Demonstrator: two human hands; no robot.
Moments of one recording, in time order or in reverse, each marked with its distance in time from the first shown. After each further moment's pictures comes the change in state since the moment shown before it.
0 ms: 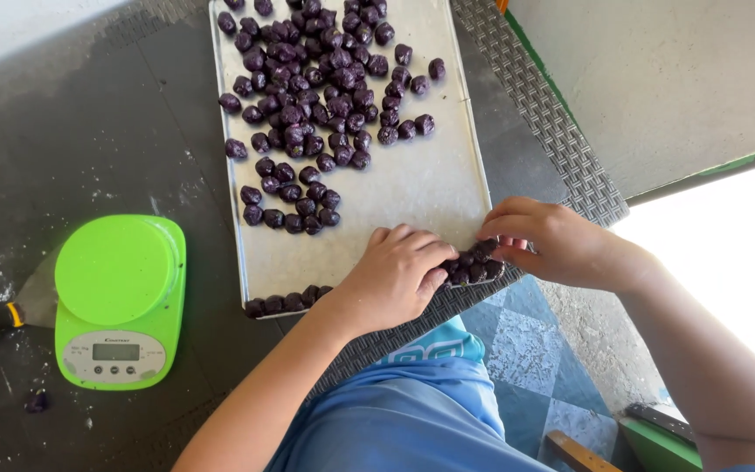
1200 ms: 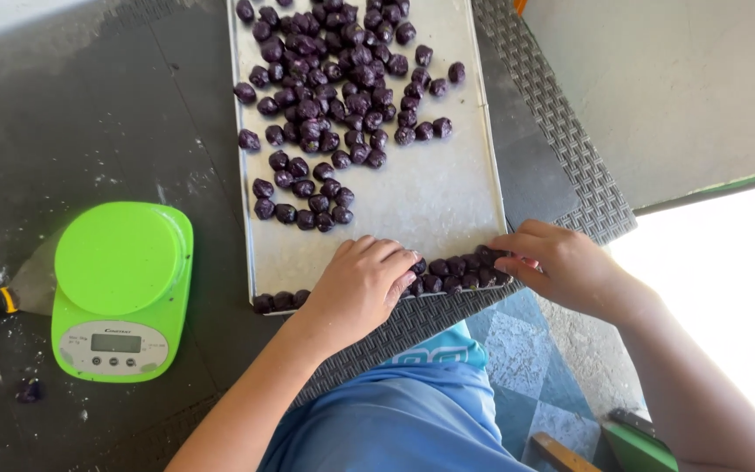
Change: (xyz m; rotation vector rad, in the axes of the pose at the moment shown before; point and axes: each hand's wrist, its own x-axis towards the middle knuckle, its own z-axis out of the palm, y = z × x) left_hand -0.046 -0.027 -0.001 0.109 0.209 -0.007; right_hand -0.013 0.009 0.025 -0.103 -0.005 0.106
